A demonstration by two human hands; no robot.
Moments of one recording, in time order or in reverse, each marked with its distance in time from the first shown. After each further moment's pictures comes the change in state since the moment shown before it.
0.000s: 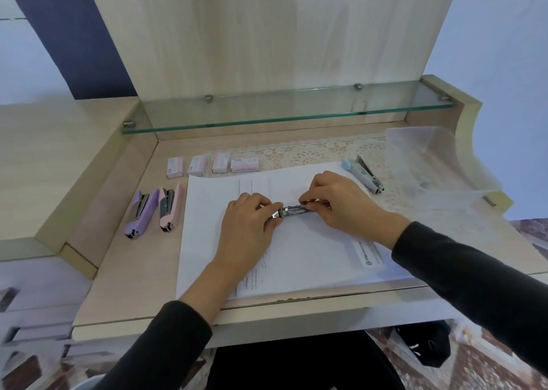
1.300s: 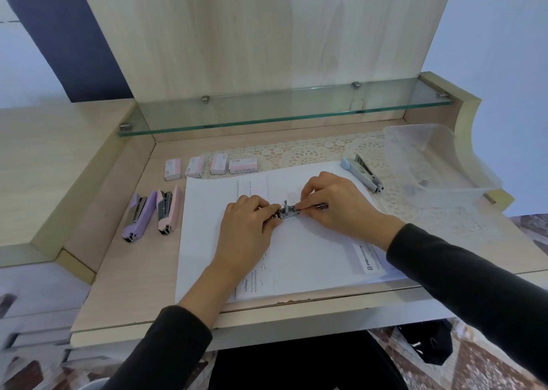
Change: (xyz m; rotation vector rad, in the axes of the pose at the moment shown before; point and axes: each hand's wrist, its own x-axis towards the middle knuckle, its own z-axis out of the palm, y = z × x) left_hand 0.000 0.000 0.000 -0.011 -0.032 -0.029; right_hand 0.002 0.011 0.014 0.035 0.114 -0.130
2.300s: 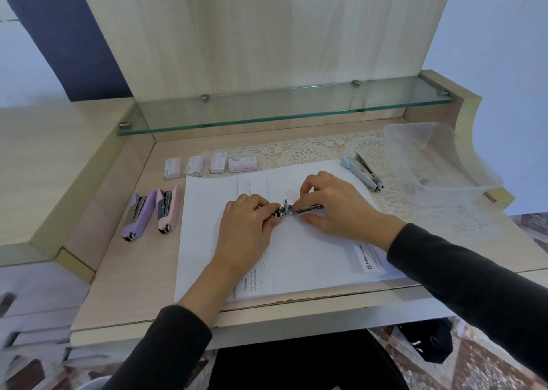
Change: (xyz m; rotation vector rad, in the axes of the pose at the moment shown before) left_hand 0.000 0.000 0.000 0.021 0.005 0.012; right_hand -0.003 -0.005 -0.001 -0.075 -0.093 0.014
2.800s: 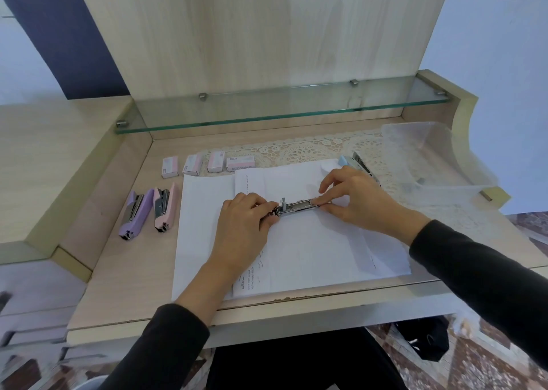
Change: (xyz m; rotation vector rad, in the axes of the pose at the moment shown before) left_hand 0.000 -0.001 0.002 -0.039 0.006 -0.001; right_hand -0.015 0.019 -0.020 0.086 0.003 0.187
